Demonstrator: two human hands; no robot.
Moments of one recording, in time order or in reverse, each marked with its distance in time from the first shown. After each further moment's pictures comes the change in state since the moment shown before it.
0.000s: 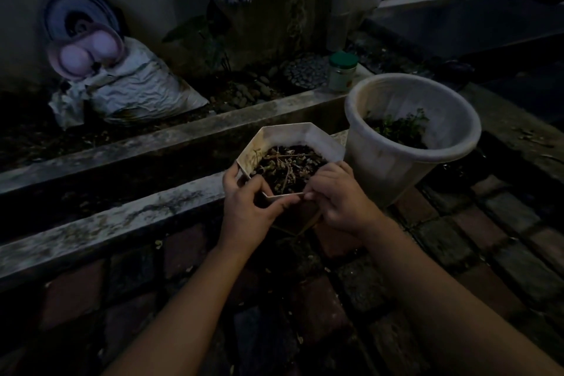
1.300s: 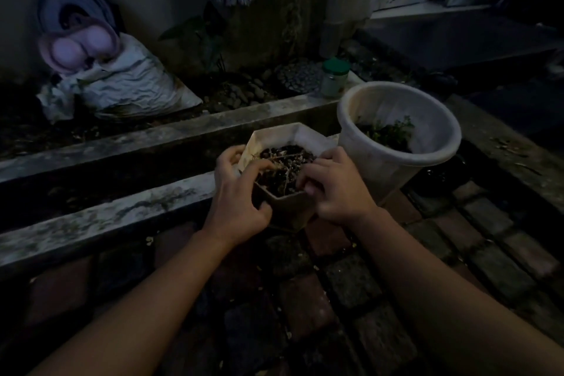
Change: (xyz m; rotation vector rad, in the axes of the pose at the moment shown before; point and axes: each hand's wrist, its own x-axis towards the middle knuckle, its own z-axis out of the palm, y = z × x) left_hand 0.006 0.022 -0.027 0.240 -0.189 0.146; right_hand 0.010 -0.013 -0.026 -0.162 -0.090 0.036
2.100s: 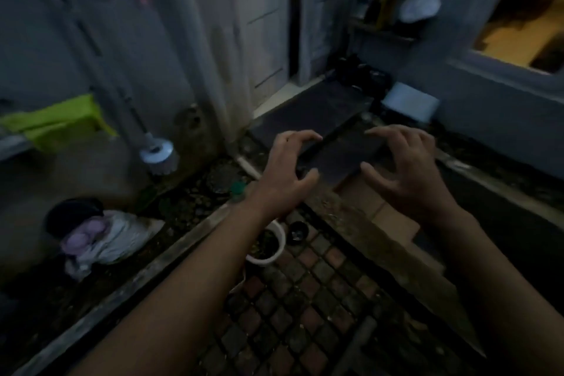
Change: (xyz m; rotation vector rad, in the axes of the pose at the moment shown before) left_hand 0.210 0.753 -0.451 -0.356 -0.417 0.386; right_hand 0.043 -0.190 -0.905 -0.147 0.311 0.716
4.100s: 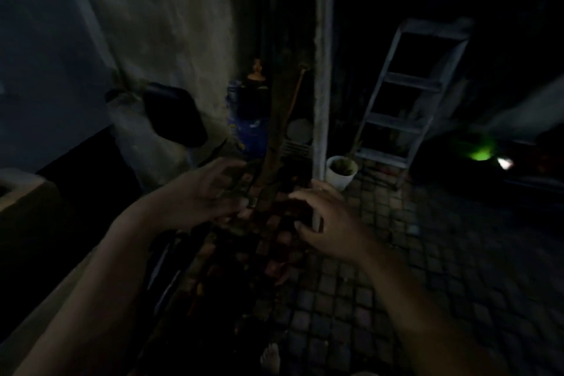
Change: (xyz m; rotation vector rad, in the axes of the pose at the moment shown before) left_hand -0.621 0.641 0.366 -0.209 -1.650 1.360; right_hand -0.995 -0.241 -0.344 -0.402 0.753 1.485
